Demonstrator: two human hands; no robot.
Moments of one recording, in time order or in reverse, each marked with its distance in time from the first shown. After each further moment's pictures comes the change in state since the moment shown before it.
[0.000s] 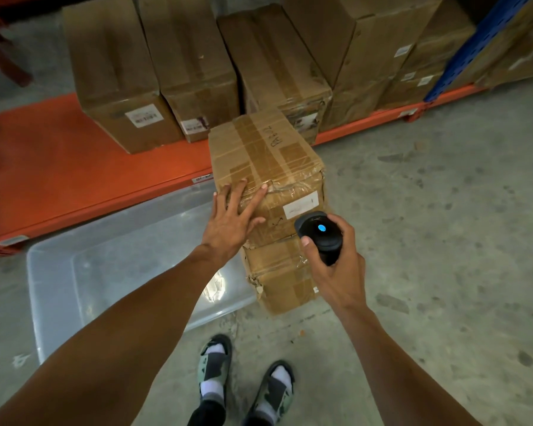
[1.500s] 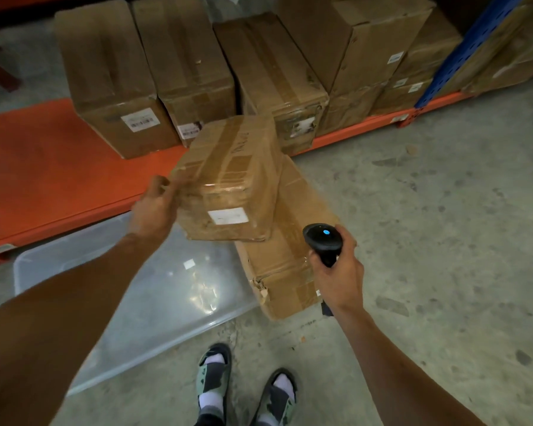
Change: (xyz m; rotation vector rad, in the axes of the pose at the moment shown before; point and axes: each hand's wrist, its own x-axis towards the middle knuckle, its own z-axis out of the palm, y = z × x) left_hand -0.016 -0.124 -0.048 -0.116 0.192 -0.104; right_hand -0.001 0.033 0.023 -0.138 0.063 0.136
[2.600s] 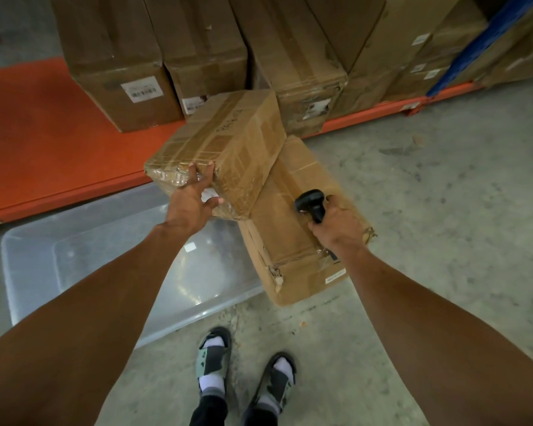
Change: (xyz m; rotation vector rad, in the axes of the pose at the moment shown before) left_hand 0.001 0.001 0.042 -0.290 -0.255 -0.282; right_hand 0.073 -0.043 0.055 -0.815 -0.242 0.097
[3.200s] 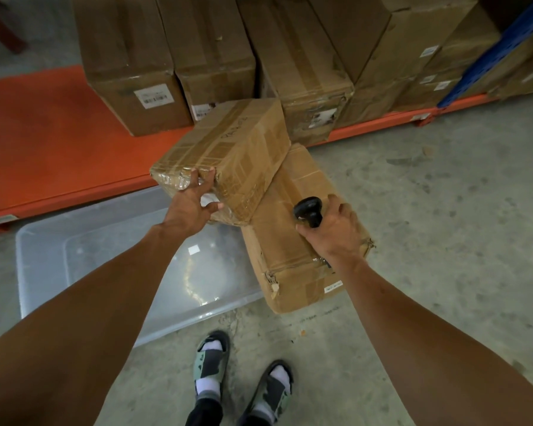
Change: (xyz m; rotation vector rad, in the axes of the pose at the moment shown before) left_hand -0.004 0.008 -0.008 -0.021 -0.046 -0.034; right_hand -0.001 0.006 0.000 0.087 0.121 -0.124
